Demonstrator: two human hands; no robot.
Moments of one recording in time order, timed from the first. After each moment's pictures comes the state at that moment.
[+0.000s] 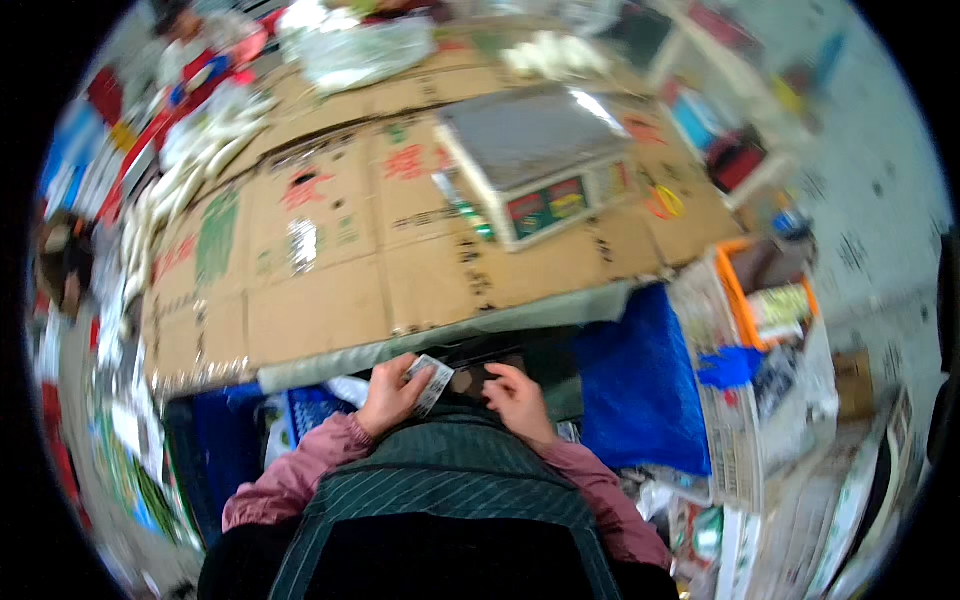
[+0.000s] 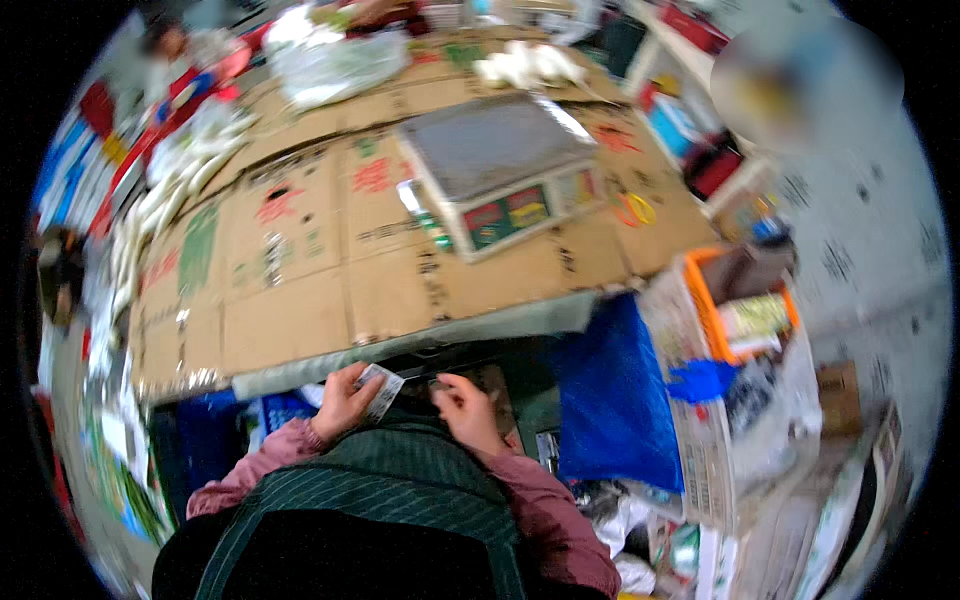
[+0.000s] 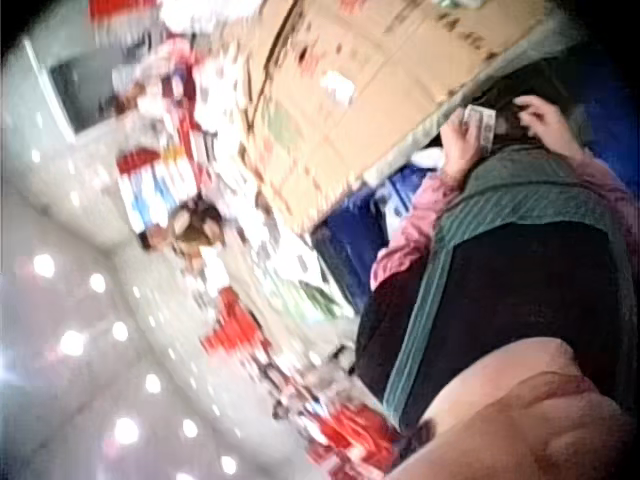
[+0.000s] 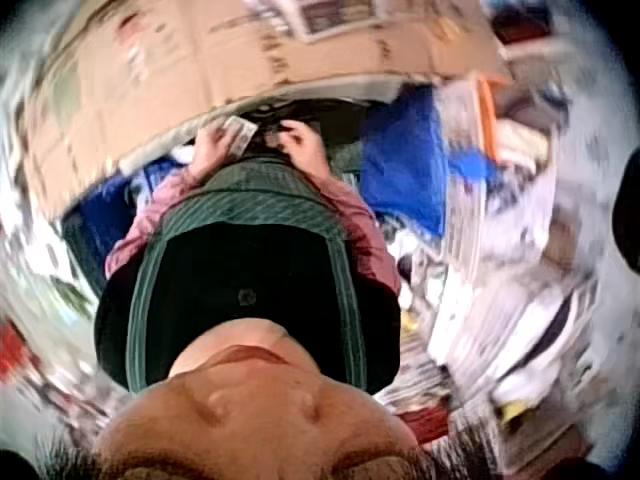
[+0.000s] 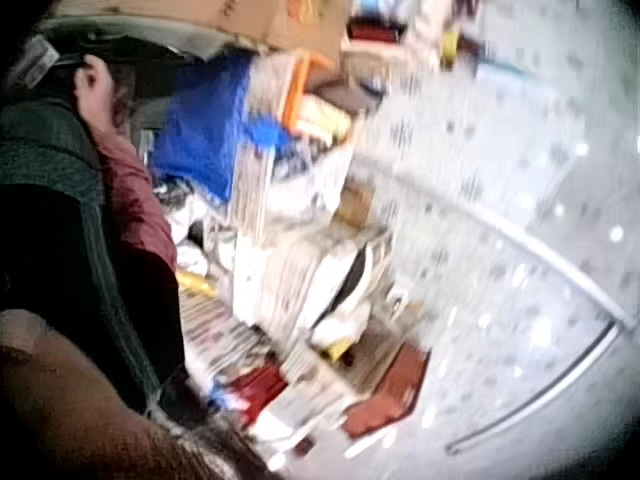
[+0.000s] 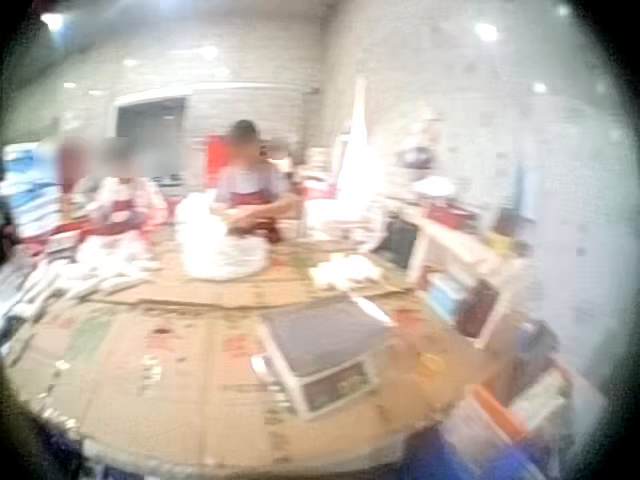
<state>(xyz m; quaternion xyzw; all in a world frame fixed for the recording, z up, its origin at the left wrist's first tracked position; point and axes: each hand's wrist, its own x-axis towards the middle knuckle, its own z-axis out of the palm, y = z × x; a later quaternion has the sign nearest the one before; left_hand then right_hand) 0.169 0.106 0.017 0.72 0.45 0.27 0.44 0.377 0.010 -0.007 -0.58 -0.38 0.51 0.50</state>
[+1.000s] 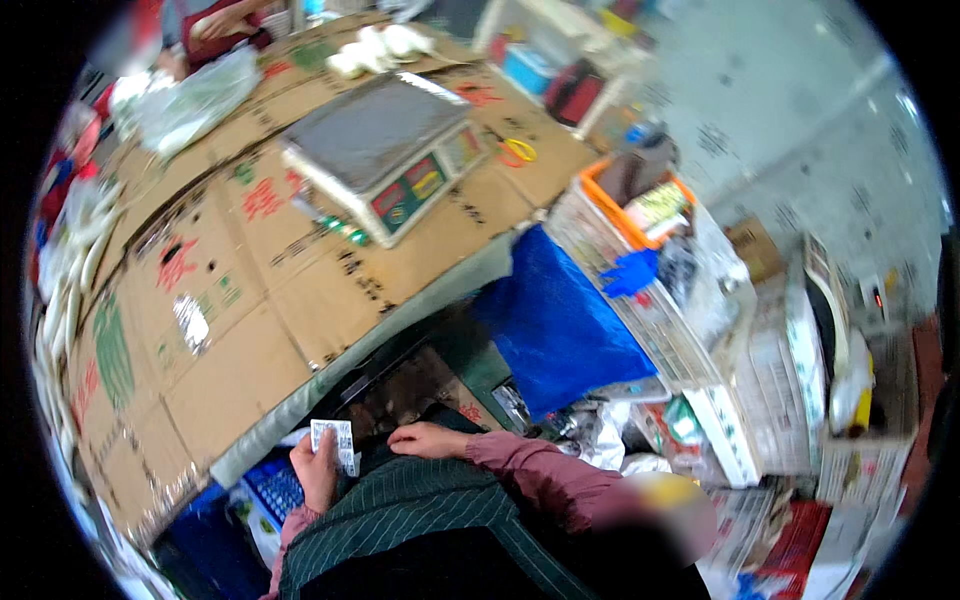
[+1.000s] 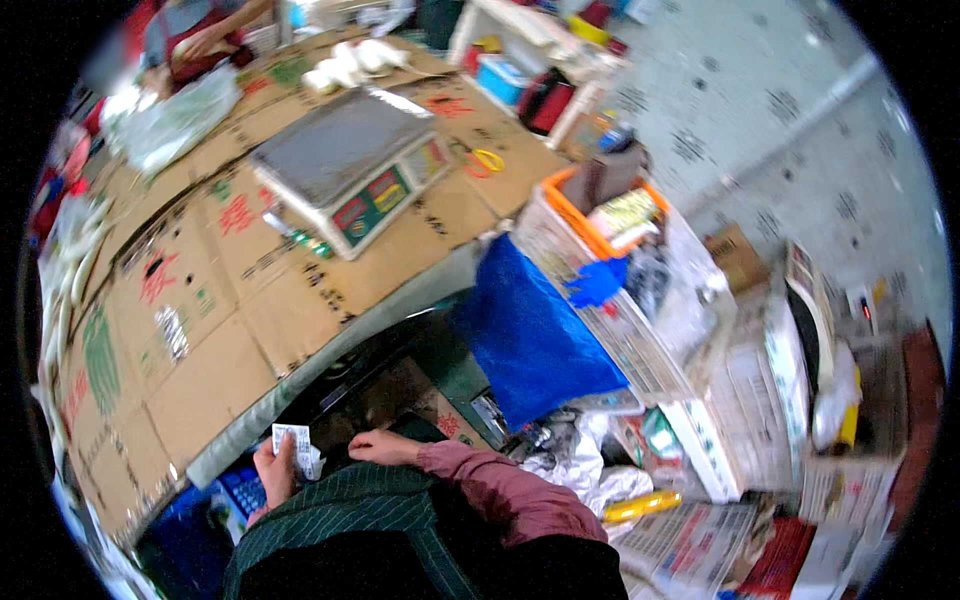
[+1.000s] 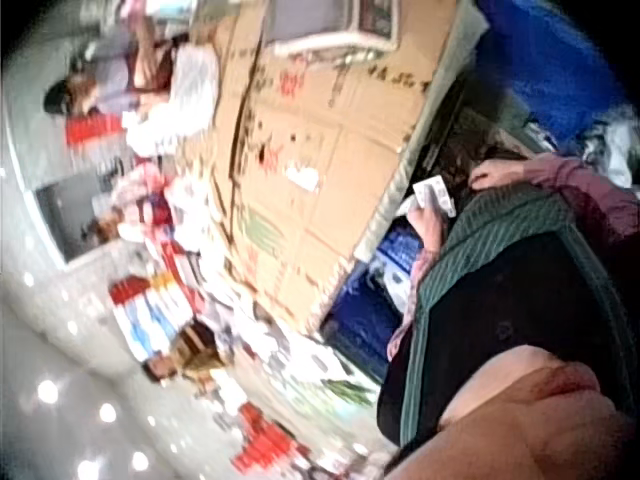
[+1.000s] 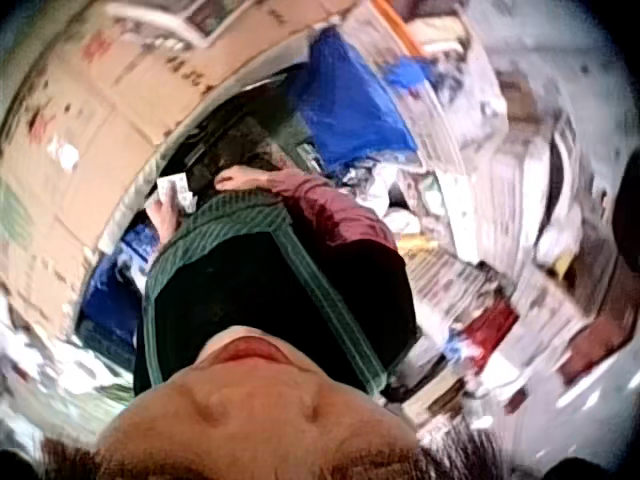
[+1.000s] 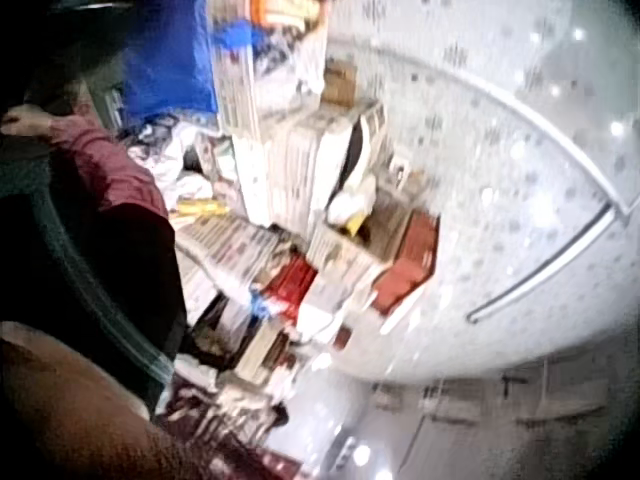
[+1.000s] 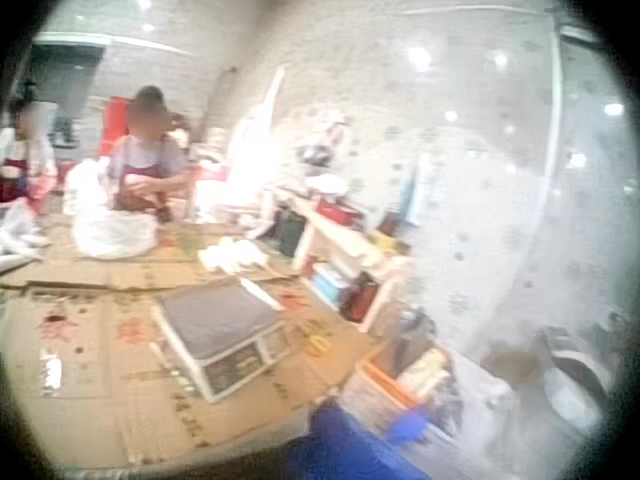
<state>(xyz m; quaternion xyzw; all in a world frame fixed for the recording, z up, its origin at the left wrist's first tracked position) 0.088 0.078 -0.029 0.45 0.50 0.34 0.66 0.308 -0.014 -0.066 -0.55 -0.49 0.63 0.24</state>
